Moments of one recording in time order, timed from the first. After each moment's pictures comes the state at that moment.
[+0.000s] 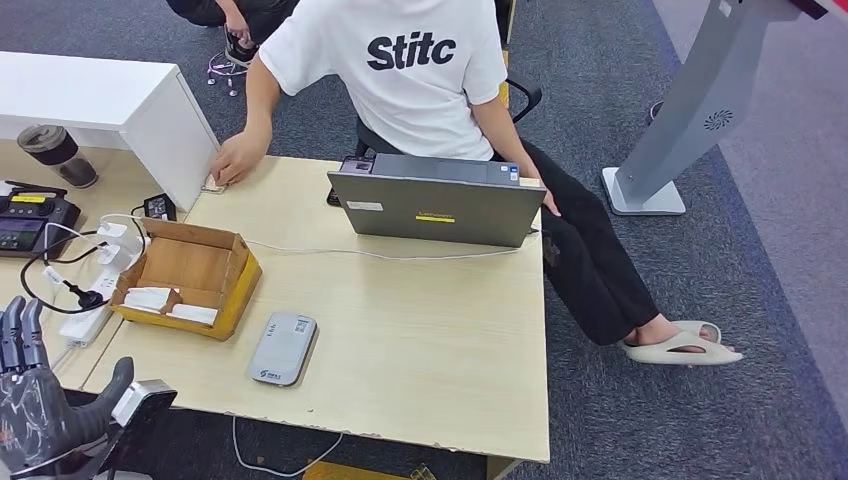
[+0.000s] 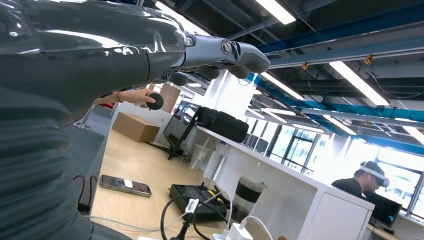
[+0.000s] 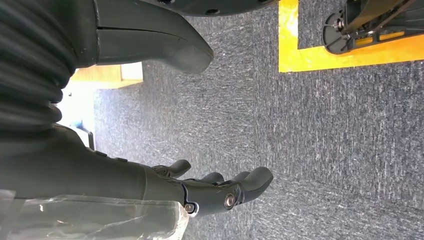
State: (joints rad) left arm 0.35 0.06 0.25 -1.87 -1.11 0.68 -0.06; right arm 0.00 0.14 -0.38 -0.20 0.62 -0.25 0.14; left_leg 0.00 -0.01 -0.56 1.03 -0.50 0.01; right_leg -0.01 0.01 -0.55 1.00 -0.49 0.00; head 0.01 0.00
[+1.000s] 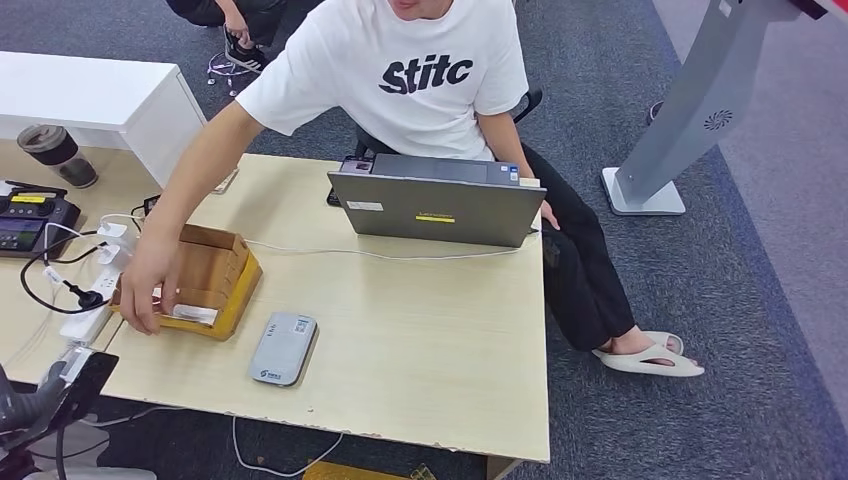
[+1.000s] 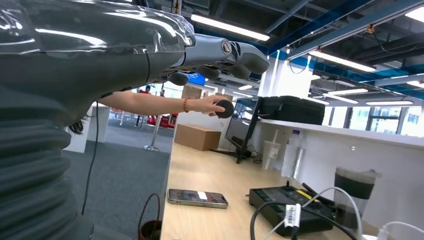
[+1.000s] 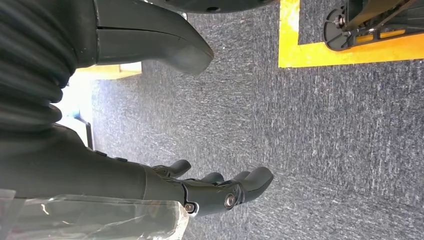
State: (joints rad) left arm 0.18 0.17 0.49 -1.56 -1.18 0.55 -0.03; right arm 0.00 0.14 -0.41 -0.20 0.69 -0.25 0.13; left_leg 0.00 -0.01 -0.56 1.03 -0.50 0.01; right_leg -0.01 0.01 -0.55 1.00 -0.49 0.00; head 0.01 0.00
